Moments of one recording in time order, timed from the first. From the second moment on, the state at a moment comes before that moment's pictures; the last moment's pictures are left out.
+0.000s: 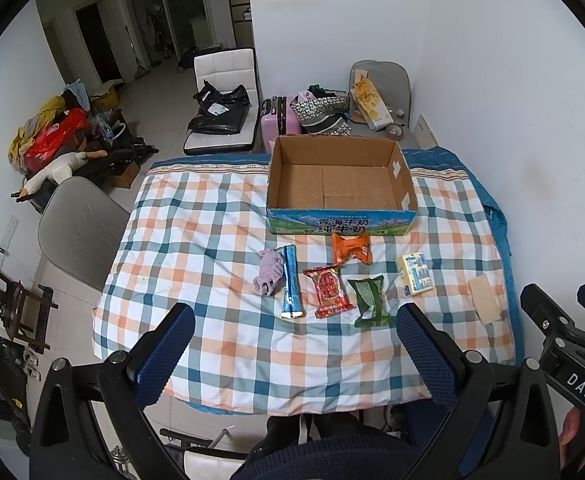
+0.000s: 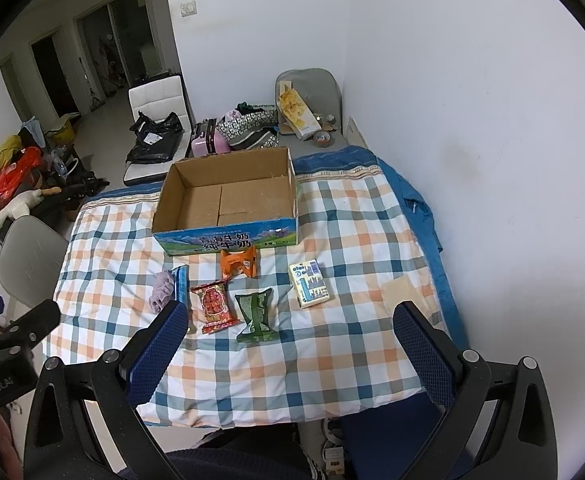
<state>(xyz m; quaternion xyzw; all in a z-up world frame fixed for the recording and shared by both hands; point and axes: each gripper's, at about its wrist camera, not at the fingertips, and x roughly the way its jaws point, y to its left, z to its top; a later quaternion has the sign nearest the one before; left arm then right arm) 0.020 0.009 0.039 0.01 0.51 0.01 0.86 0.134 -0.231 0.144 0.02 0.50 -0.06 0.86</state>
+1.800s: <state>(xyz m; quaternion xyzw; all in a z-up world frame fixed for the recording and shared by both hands) 0.200 -0.063 -0.433 -0.03 0.76 0.02 0.65 0.240 -0.232 -0.355 0.10 0.76 0.01 0.64</state>
